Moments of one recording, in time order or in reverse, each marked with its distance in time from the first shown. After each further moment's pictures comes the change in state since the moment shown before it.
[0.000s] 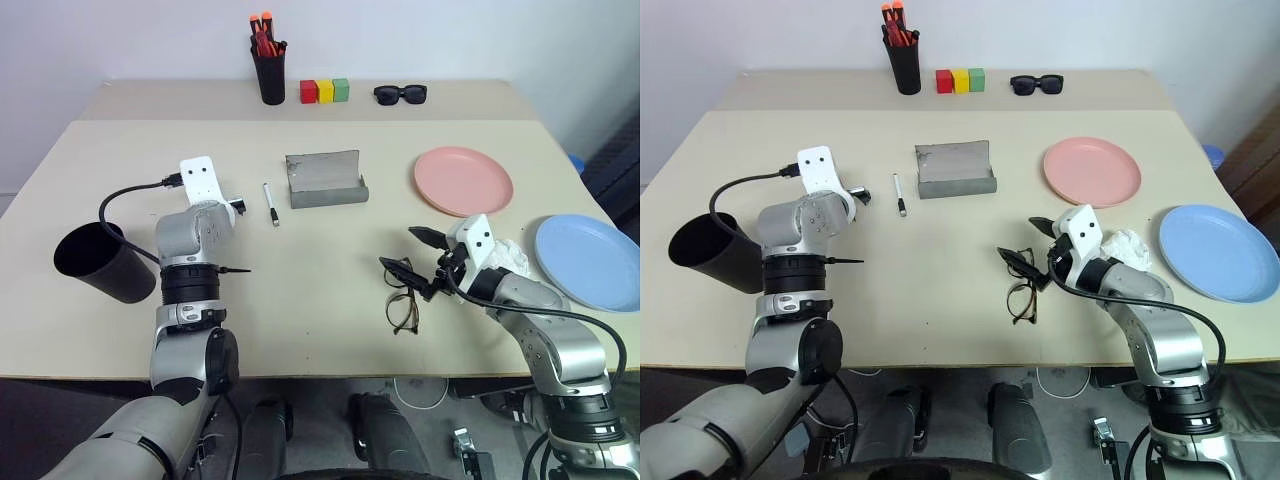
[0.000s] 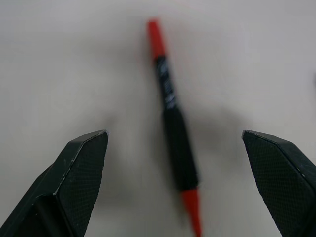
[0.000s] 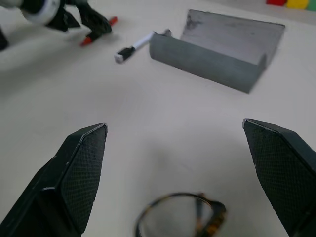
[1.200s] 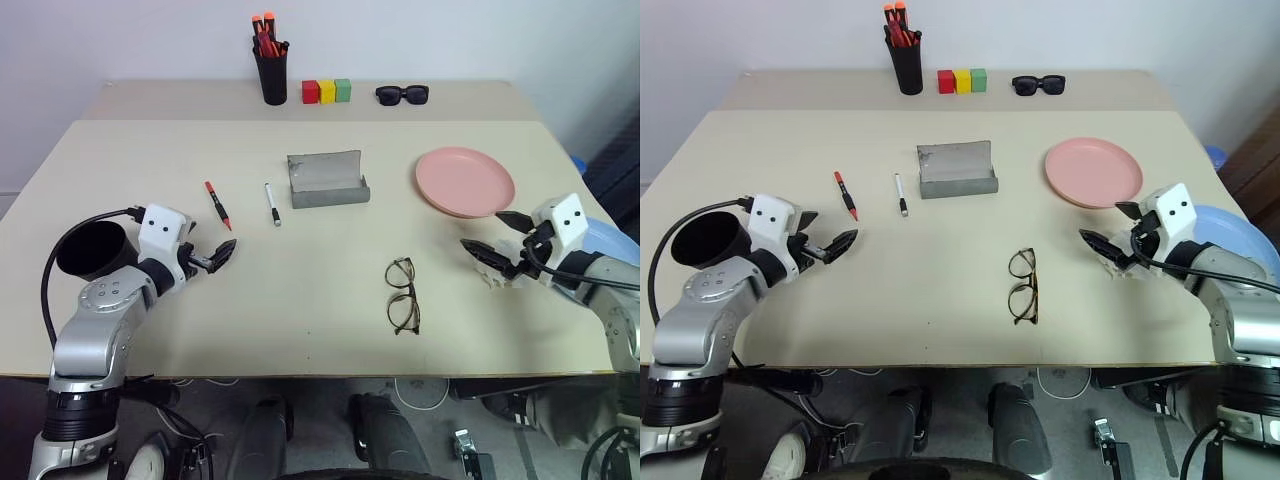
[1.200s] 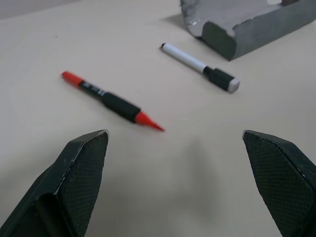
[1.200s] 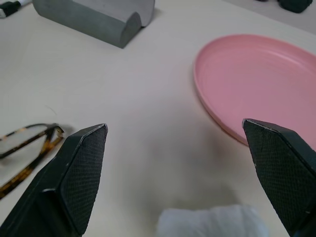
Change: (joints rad) left arm 0.684 0.444 -0.228 -0.610 -0.163 -0.427 -0.884; right arm -0.043 -0.231 -0.227 0.293 -0.044 -0.089 0.104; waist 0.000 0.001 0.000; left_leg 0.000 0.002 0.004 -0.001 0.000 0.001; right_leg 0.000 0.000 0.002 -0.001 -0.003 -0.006
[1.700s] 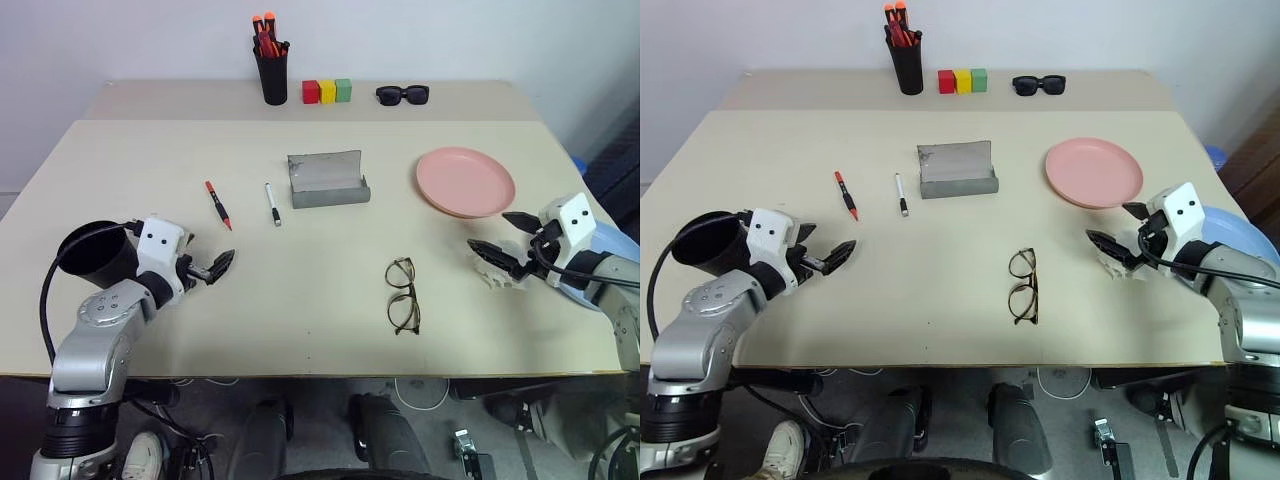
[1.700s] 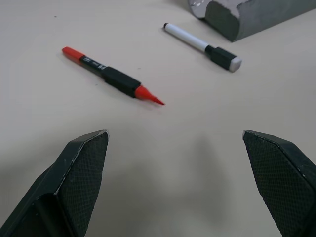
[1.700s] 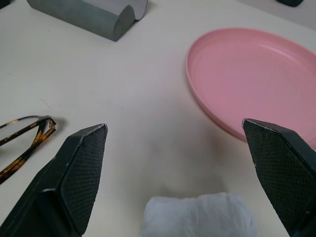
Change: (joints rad) left arm 0.083 -0.003 0.048 -0.036 0.004 0.002 0.021; right arm 0.001 -0.049 -0.023 0.051 0.000 0.006 0.034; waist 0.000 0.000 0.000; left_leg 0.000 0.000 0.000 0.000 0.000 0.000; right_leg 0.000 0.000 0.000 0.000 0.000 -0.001
